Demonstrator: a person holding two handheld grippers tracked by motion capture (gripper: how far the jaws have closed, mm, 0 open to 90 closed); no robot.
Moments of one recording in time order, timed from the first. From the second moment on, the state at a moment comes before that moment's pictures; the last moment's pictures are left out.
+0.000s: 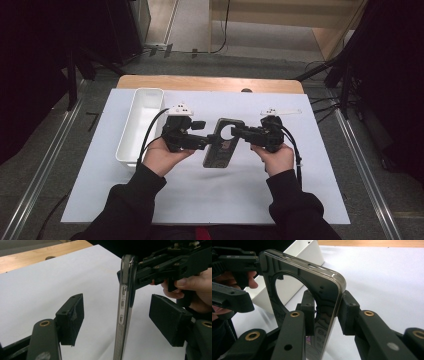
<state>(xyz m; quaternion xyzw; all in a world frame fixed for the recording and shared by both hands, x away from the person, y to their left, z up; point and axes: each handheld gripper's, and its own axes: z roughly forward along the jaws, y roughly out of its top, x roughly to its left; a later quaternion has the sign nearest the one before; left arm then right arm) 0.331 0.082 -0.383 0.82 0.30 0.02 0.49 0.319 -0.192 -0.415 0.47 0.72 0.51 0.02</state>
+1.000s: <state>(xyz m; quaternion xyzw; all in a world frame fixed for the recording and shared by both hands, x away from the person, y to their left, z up) 0.341 0.080 -0.392 0.82 0.34 0.06 0.46 0.330 -0.164 -0.411 0.52 0.73 0.45 0.04</state>
